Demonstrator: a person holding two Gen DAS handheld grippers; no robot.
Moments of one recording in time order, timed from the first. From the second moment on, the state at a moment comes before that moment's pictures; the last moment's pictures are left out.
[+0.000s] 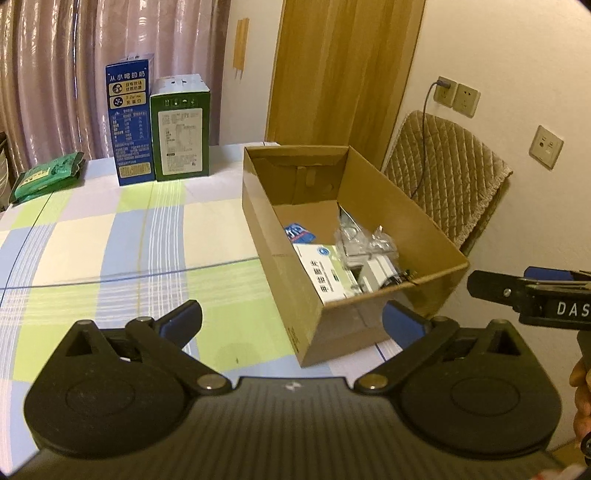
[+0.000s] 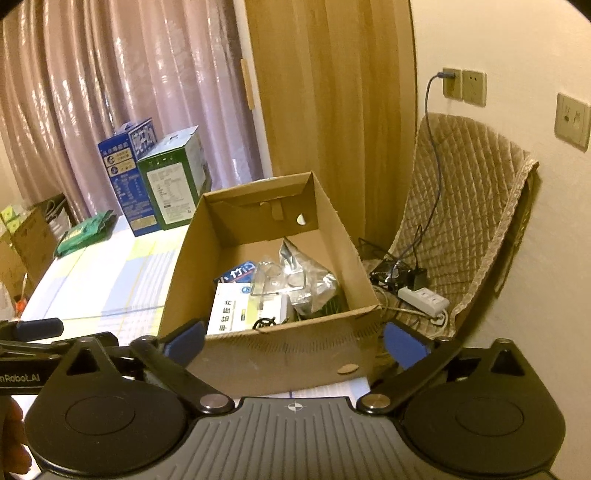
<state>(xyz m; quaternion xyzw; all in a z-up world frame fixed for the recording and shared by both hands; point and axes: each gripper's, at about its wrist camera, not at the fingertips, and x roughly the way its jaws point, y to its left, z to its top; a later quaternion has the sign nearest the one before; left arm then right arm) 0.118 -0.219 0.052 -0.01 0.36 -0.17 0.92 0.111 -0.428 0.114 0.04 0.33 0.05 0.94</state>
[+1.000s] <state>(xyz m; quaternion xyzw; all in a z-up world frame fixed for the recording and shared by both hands) 0.063 -0.222 0.073 -0.03 0.39 -0.15 0.91 0.045 -0.422 0.153 0.02 0.34 0.07 0.94</state>
